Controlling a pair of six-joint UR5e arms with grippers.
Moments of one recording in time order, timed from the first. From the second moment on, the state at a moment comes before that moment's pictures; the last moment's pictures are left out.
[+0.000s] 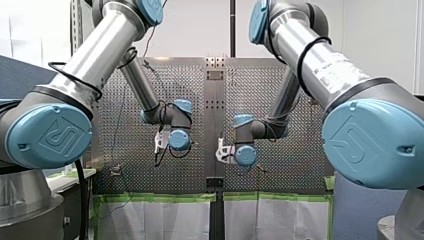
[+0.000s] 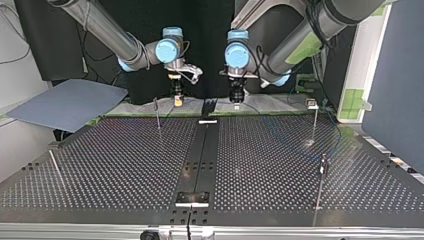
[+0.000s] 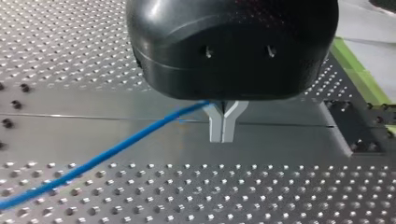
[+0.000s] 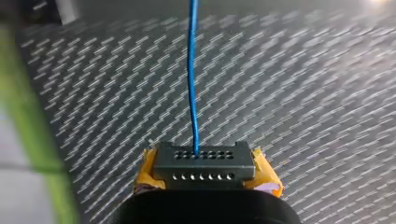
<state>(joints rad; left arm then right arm) -0.47 -2.18 -1.87 -2.38 -2.02 -1.53 2.22 -0.75 1.68 -0.76 1.84 1.66</state>
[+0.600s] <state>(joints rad) -0.52 -2.33 -1.80 -2.33 -2.02 -1.53 2.11 -0.57 1.85 -0.94 1.82 1.63</state>
